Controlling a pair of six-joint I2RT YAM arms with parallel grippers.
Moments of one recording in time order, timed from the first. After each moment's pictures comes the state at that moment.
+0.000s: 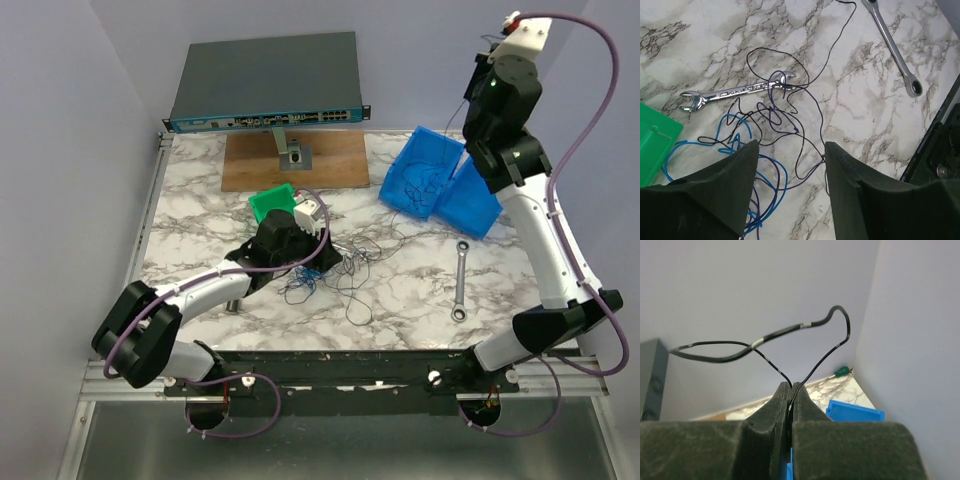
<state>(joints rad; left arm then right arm) -0.65 1.36 0.69 0.23 0.33 -0.34 0.40 1.51 1.85 -0.23 0.72 -0.06</state>
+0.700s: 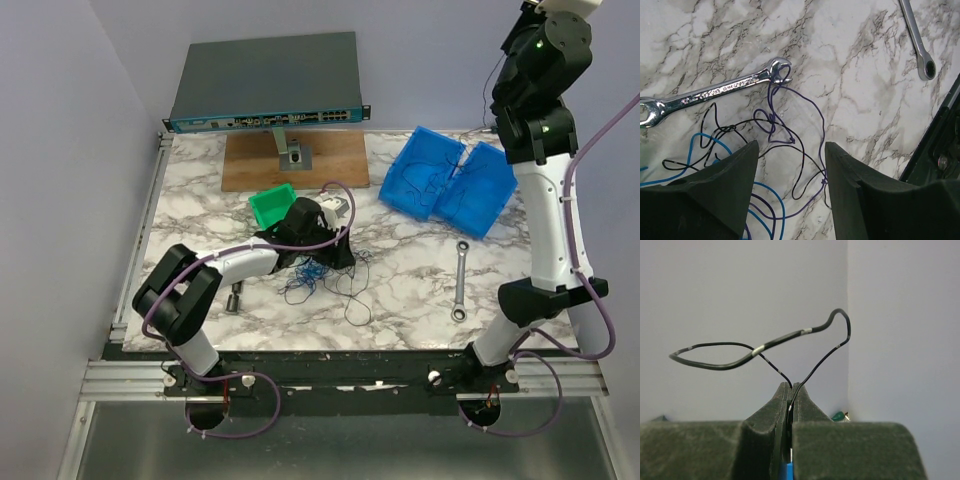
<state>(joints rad) -0.67 1.64 0.90 0.12 0.42 -0.33 0.28 1.69 2.31 -0.28 0.70 -0.10</state>
